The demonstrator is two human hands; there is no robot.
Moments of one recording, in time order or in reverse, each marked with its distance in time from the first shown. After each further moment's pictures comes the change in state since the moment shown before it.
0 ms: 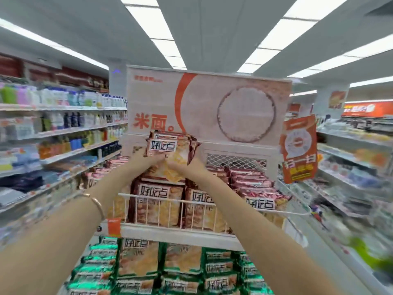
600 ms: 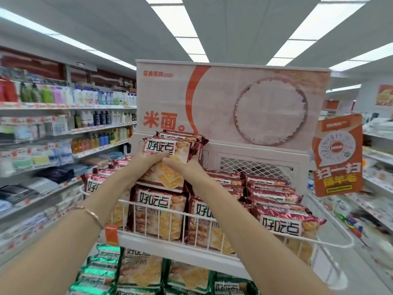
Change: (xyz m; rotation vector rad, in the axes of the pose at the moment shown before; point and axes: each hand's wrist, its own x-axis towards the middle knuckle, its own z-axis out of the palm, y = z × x) left_hand 0.025 -0.022 -0.004 0.016 0.106 -0.126; right_hand 0.048 0.015 0.017 0.237 -0.213 0.067
